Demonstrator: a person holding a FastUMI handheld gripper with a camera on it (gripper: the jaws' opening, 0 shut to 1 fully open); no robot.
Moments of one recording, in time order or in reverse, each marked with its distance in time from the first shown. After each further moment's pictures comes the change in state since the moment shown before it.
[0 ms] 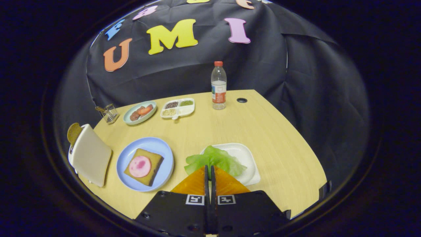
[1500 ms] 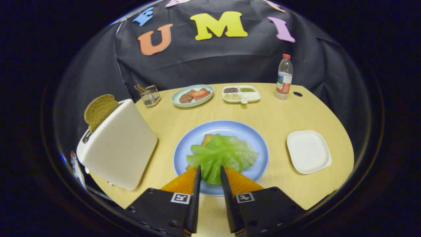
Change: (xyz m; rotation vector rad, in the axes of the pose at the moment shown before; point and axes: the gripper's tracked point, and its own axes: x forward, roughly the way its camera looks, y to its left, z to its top) arm 0.023 0.179 -0.063 -0.068 0.065 0.216
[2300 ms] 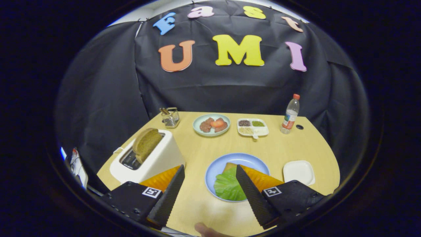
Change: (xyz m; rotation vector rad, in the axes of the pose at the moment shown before) arm -0.088 0.097 0.080 -0.153 -0.181 0.035
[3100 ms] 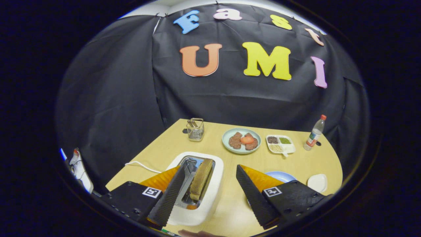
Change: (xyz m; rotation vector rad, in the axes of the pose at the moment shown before) arm 0.060 0.116 0.033 -0.059 -0.018 -0.010
